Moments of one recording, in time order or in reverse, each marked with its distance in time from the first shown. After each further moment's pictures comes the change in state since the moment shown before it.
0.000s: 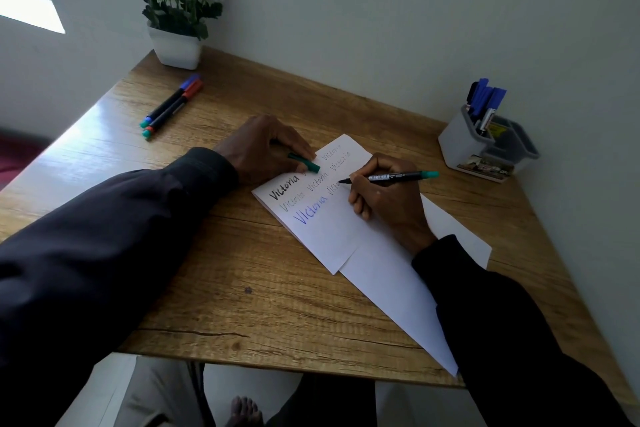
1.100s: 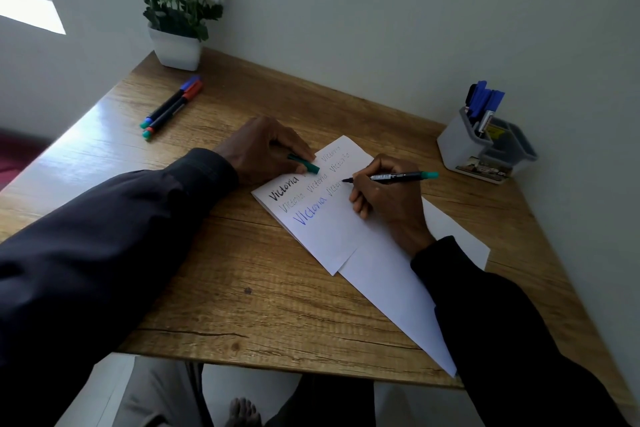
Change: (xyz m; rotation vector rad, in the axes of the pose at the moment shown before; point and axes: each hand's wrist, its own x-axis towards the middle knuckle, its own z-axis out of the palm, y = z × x) left_hand 0.000 -0.001 0.001 -0.020 0.012 -0.011; right_hand 0.002 -0.001 0.001 -0.009 0.069 0.058
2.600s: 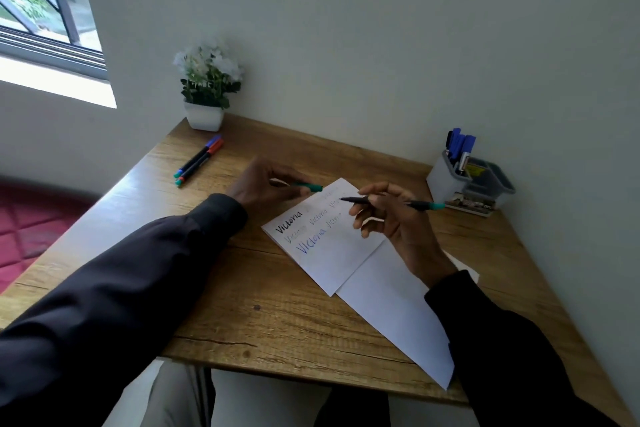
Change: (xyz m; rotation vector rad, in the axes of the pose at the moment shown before) left_hand -0.021 0.030 -0.006 -0.209 0.199 -0.049; right_hand -0.019 -0.037 -0.032 0.508 -0.274 0.010
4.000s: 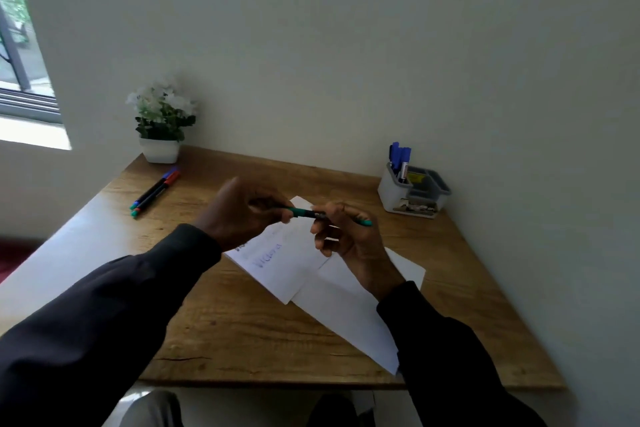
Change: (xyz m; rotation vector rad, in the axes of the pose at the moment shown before) left_hand -0.023 0.073 0.017 0.152 -0.026 0.242; right_hand -0.033 -0.005 0.001 0.118 0.016 -0.076
